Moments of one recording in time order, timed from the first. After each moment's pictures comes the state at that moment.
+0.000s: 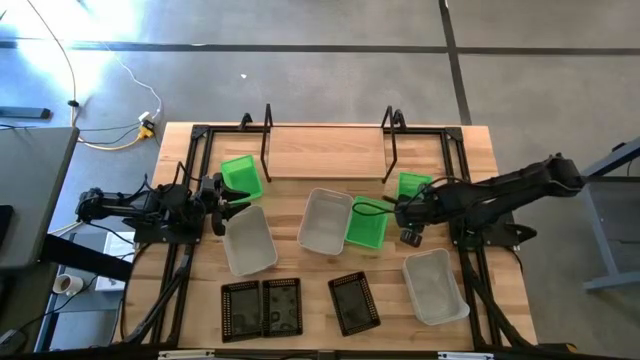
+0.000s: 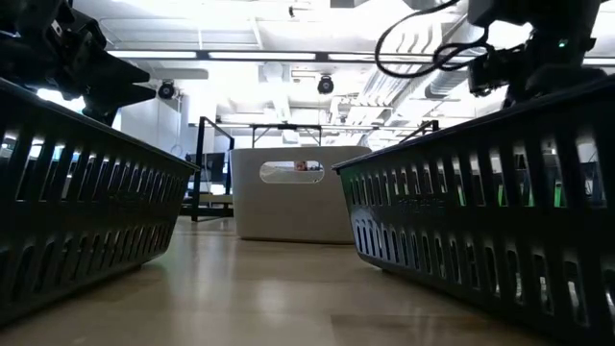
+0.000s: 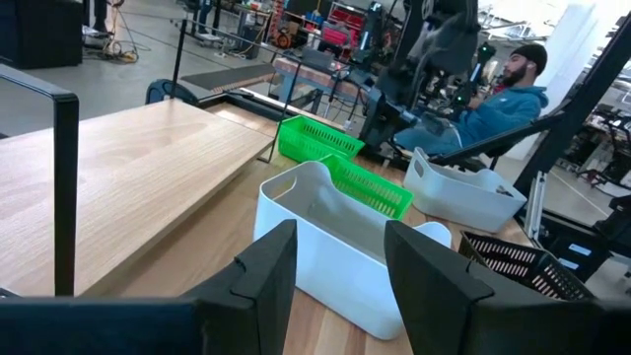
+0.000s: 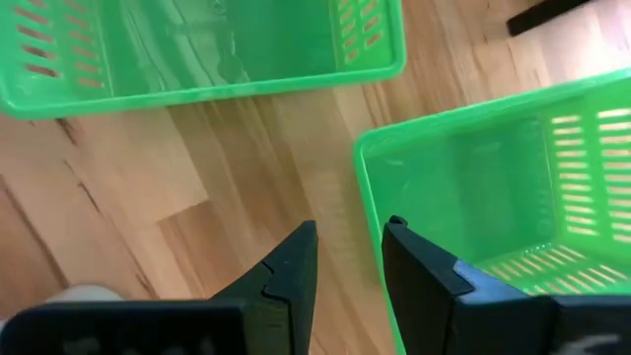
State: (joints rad) left arm 0.03 0.01 0.08 -0.18 -0.27 -0.34; right arm 0.16 1.19 0.77 -0.97 0.23 0.51
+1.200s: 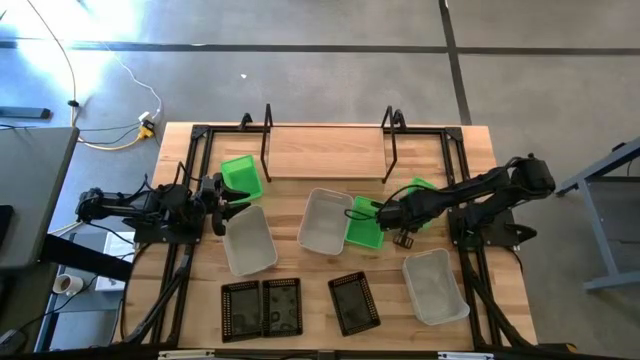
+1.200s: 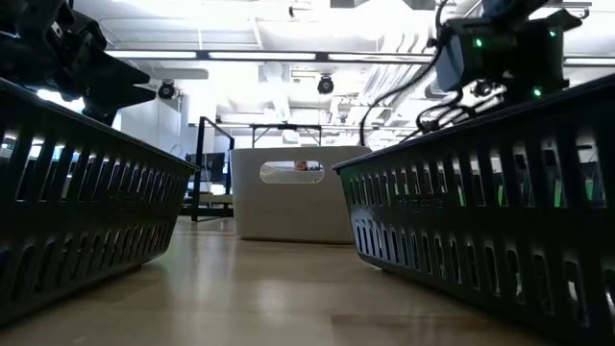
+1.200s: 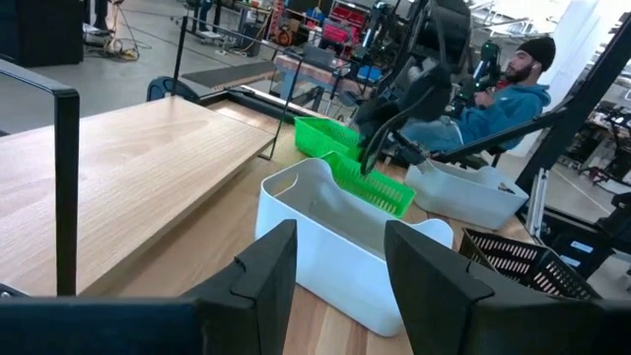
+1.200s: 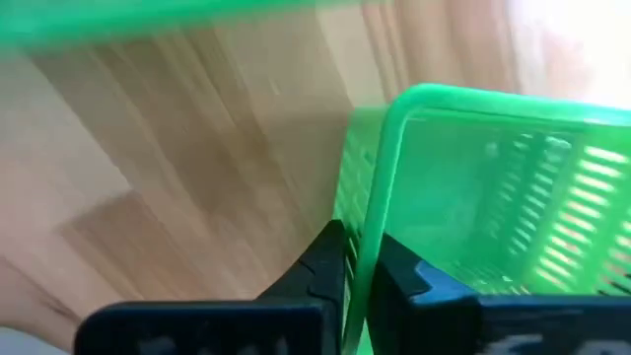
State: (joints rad) left arm 0.03 0.01 0.08 -0.18 -0.27 -0.34; right arm 0.11 1.48 0.82 -1.00 0.19 0.54
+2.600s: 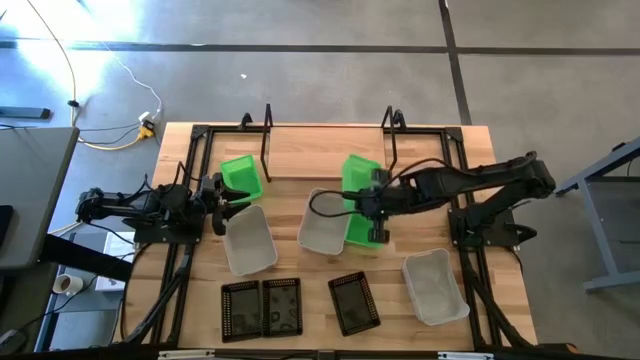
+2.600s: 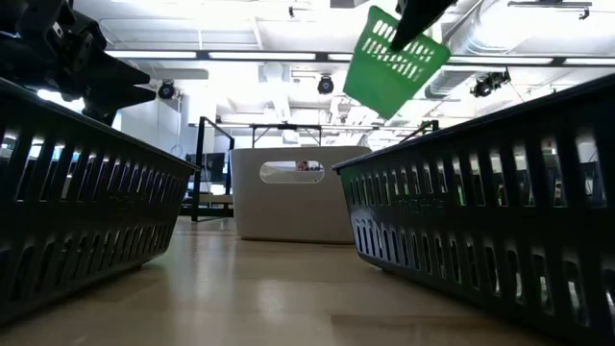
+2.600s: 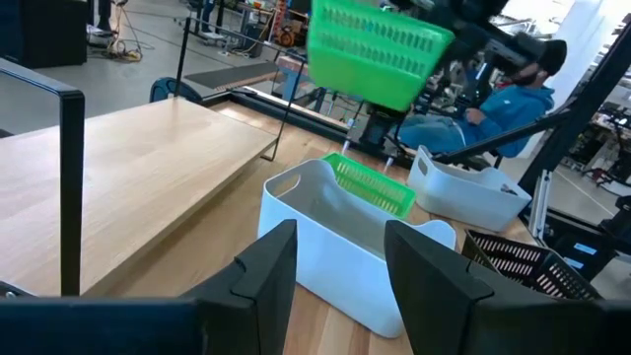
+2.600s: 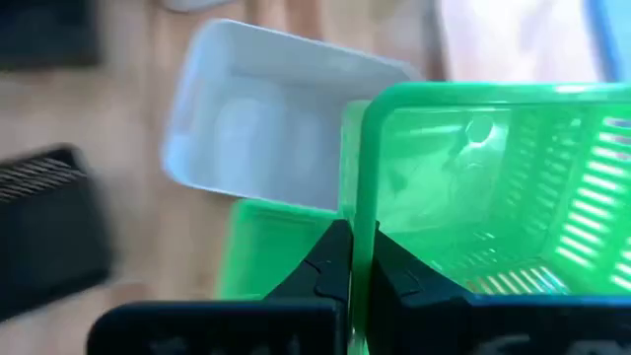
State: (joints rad) left arm 0.03 0.01 0.08 -0.18 -0.28 -0.34; right arm 0.16 1.49 1.44 -1.00 0.28 0.10
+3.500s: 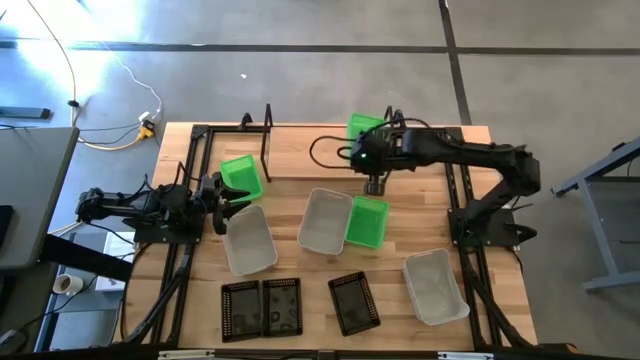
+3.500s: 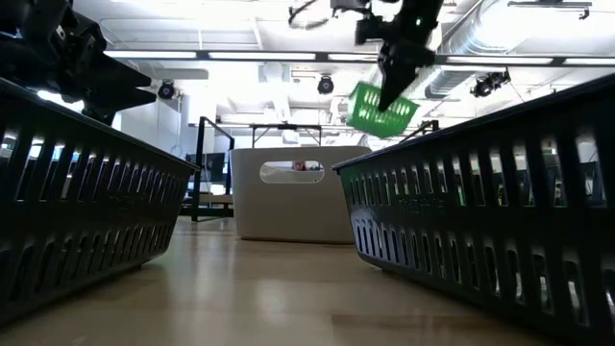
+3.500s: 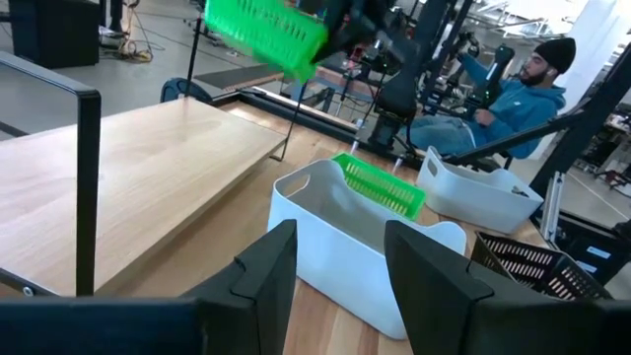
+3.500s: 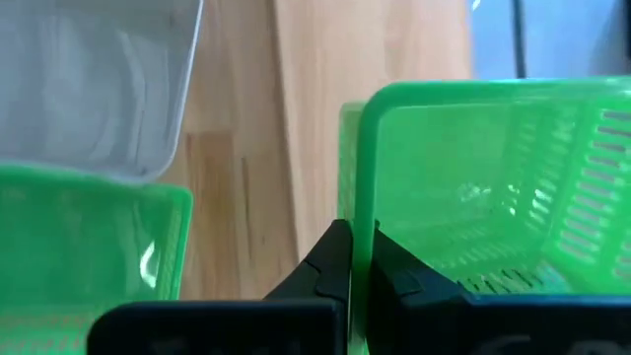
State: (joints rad) left arm 0.03 0.01 0.08 -0.19 -0.30 -0.34; right arm -0.21 1.58 1.44 -0.99 0.30 -0.28
